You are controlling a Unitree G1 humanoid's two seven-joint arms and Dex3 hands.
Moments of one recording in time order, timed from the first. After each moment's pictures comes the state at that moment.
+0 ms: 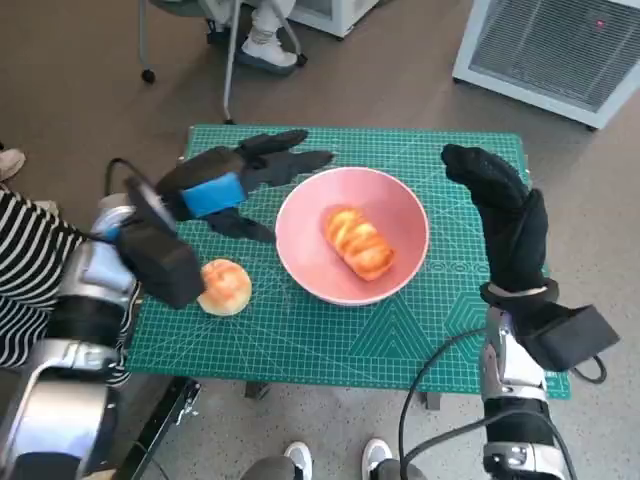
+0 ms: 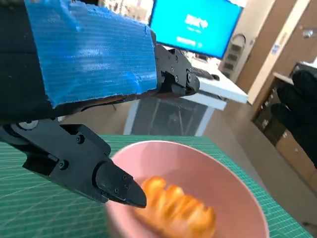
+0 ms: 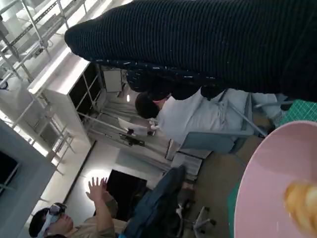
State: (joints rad) left arm -0.83 0.60 -0.17 0.73 0.21 -0.80 -0.47; right arm -0.53 -0.13 -0.13 0.54 0.23 -0.73 0.35
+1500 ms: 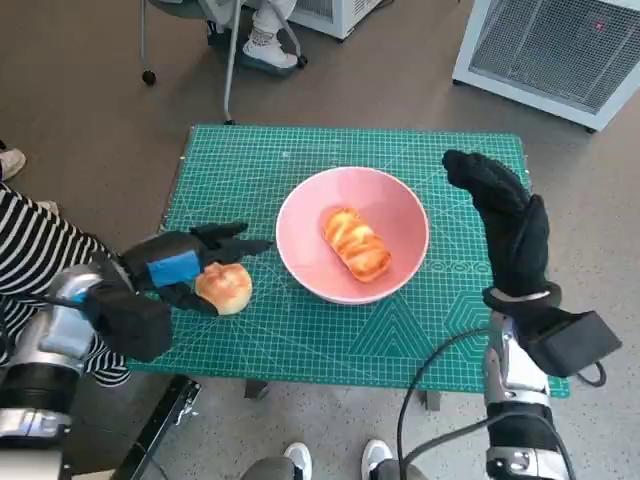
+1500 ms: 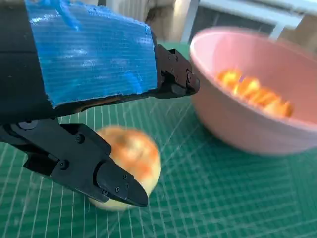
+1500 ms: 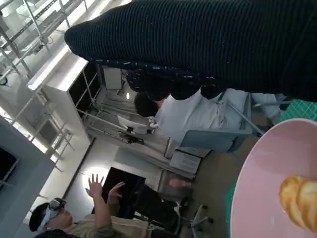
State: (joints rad) left arm -0.55 0.69 -0.21 0.69 0.33 -0.70 -0.53; right arm -0.50 -0.15 -0.13 0.52 0.23 -0.72 0.36
